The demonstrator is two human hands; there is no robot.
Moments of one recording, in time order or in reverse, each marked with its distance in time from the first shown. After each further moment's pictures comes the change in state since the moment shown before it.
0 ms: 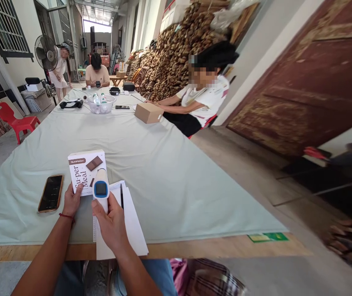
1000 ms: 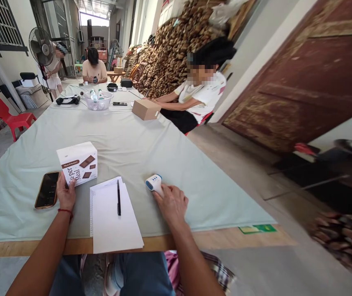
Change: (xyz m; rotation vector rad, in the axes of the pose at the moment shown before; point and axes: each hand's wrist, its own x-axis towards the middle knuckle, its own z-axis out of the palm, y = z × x) left_hand 0.007 -0.015 0.004 0.125 0.327 0.105; right_hand 0.056 0.094 -0.196 -1.399 0.445 -0.048
